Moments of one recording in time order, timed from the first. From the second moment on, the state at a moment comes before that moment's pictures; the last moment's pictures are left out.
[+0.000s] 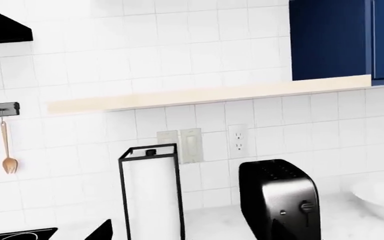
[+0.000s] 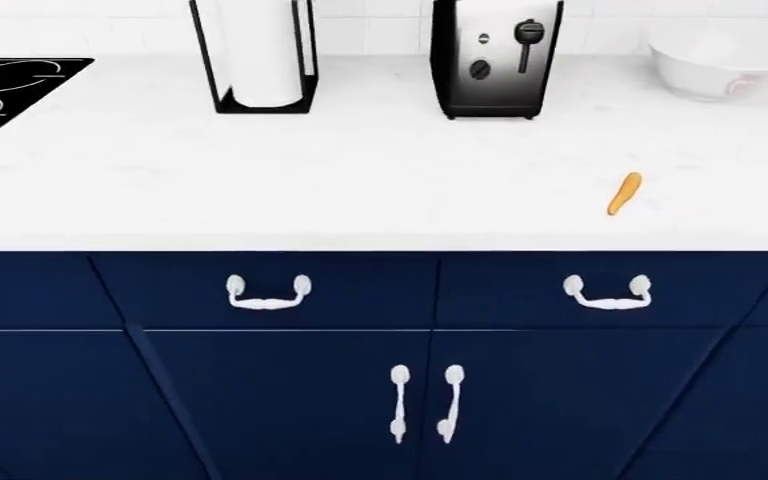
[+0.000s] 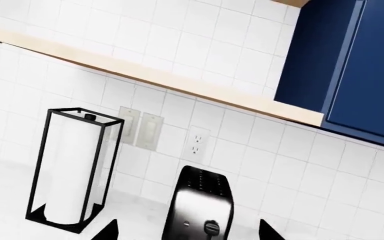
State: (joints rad) left arm -2.07 -0.62 0.75 0.25 -2.17 -0.89 -1.47; right arm 1.88 0.50 -0.42 -0.17 1.95 1.36 1.37
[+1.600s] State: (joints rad) left arm -2.08 -0.63 0.79 0.27 -2.17 -0.86 -1.43; right arm 1.82 0.55 -0.50 -0.19 1.85 1.32 1.26
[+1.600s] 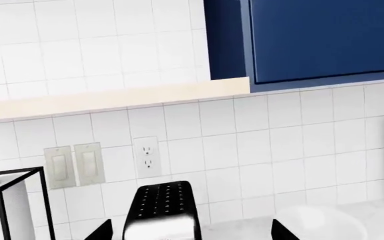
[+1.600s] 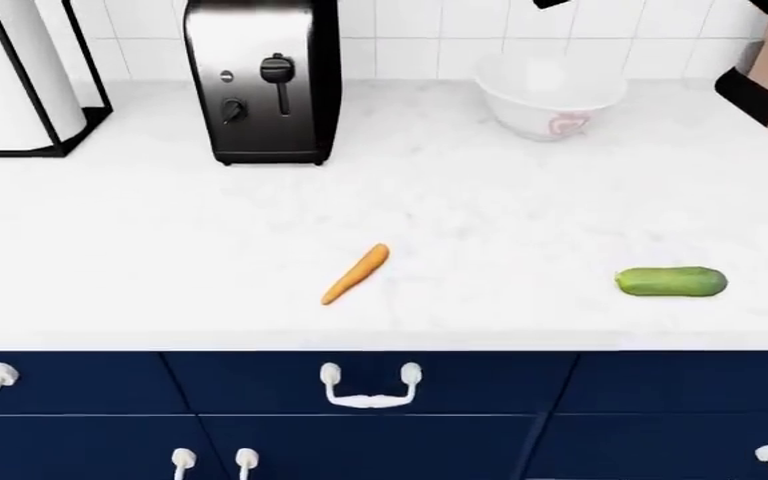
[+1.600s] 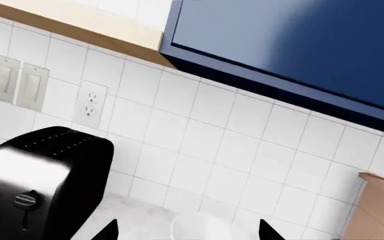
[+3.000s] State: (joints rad) left arm -2.08 -0.64 0.83 0.27 -2.15 -0.83 -1.41; right arm 1.74 0.79 -0.58 -0.21 1.53 1.29 0.39
